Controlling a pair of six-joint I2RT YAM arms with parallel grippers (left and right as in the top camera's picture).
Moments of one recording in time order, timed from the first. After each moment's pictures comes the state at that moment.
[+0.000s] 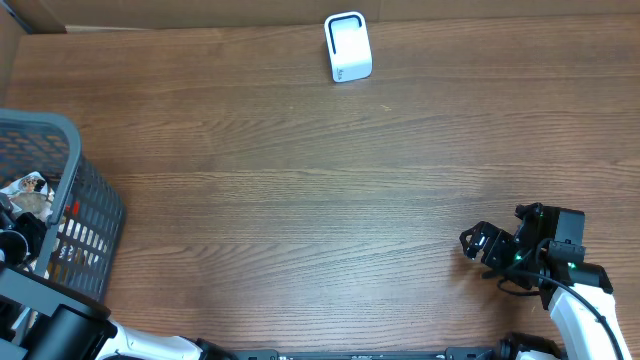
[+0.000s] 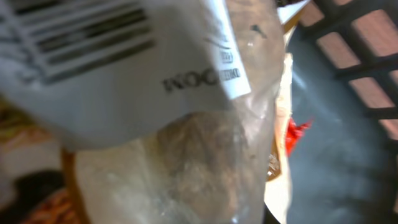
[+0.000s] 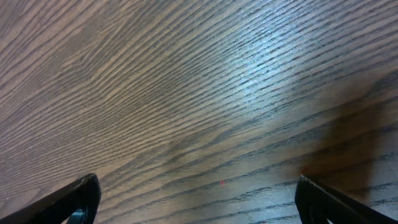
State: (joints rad) left arm 1.07 1.87 1.31 -0.64 0.32 0.28; right arm -0.21 1.04 0.42 -0.58 -0.35 0.31
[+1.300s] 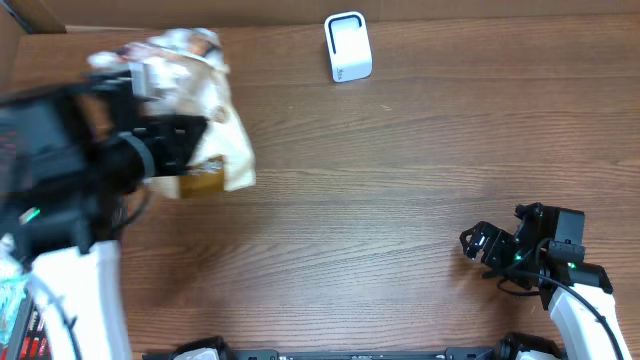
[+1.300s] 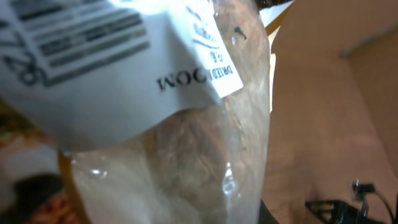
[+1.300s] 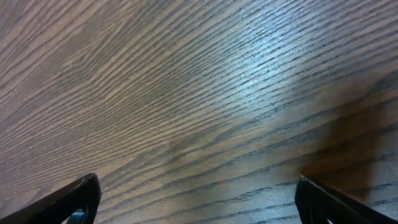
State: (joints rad) left arm 0.20 1.25 1.53 -1.08 0.56 -0.09; right arm -0.21 1.04 0.42 -0.58 -0.35 0.31
